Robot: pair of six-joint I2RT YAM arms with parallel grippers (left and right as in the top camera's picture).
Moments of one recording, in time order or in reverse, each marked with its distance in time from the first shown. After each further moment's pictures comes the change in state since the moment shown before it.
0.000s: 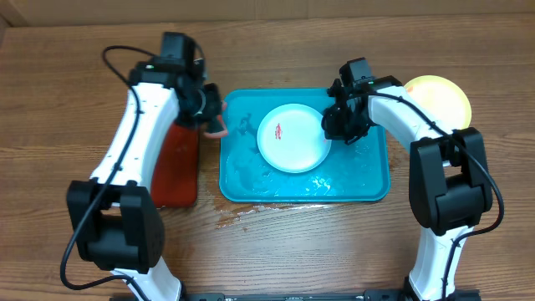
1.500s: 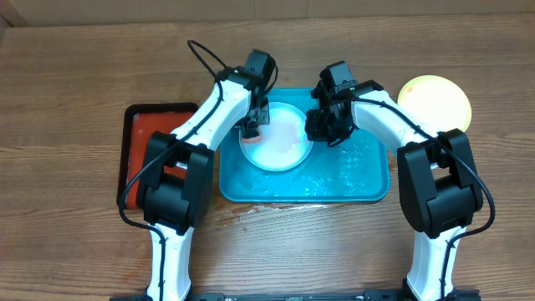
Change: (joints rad) left arm -0.240 0.331 0.146 0.068 -0.331 -0.142; right arm 0.072 0.005 -0.001 0.048 -0.021 0.105
